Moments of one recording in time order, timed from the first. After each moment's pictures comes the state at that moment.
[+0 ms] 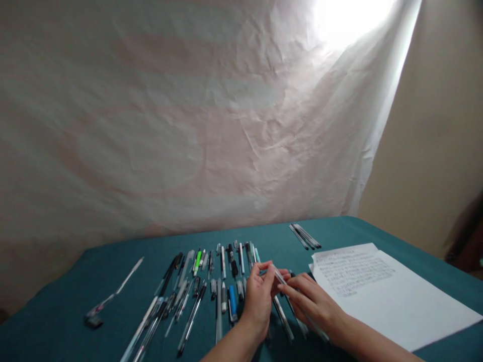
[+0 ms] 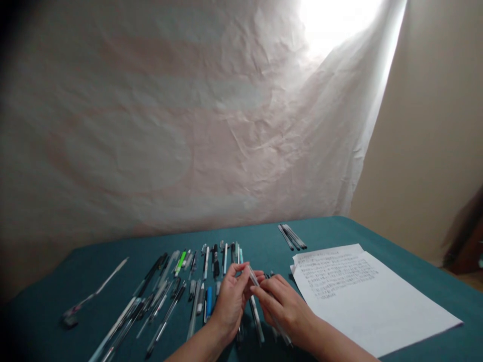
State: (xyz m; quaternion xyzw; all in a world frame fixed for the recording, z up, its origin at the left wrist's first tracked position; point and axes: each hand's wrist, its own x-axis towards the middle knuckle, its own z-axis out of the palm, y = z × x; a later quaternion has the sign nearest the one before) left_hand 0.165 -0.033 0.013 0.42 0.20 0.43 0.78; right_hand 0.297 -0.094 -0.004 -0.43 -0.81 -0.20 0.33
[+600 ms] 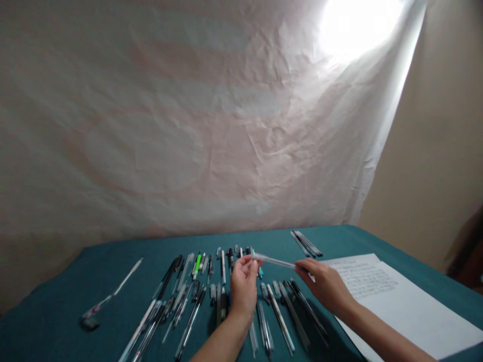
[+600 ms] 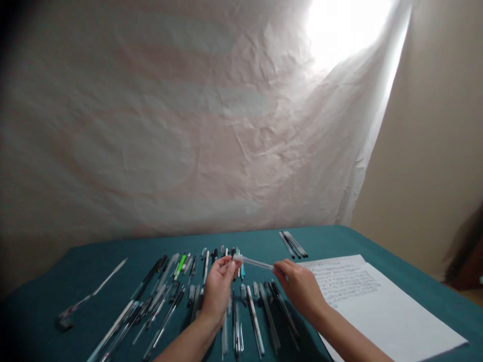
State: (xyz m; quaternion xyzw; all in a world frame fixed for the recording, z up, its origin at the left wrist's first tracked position) left_hand 0.155 0.018 -0.001 0.46 0.27 0.55 0.64; right_hand 0.335 -0.072 0.018 -0.70 -0.65 -0.12 0.27
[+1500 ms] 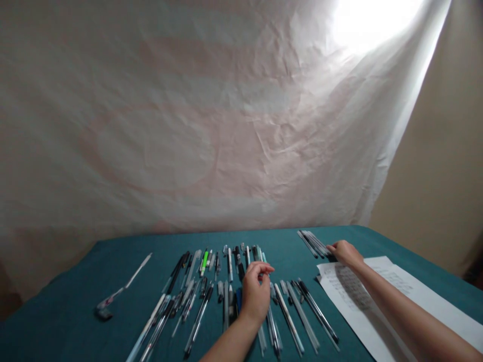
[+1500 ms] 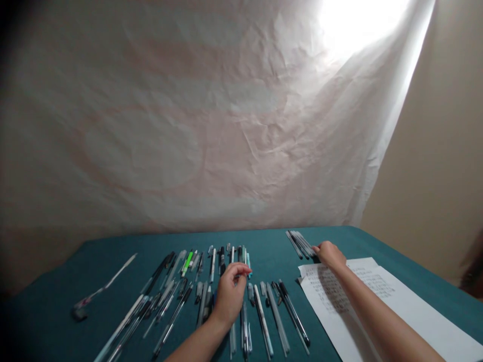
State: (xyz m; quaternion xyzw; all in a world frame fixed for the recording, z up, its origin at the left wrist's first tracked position) left_hand 0.146 0.014 -0.009 0.67 0.29 0.52 0.44; right_hand 0.445 -0.025 0.014 -0.86 -0.45 0.00 0.22
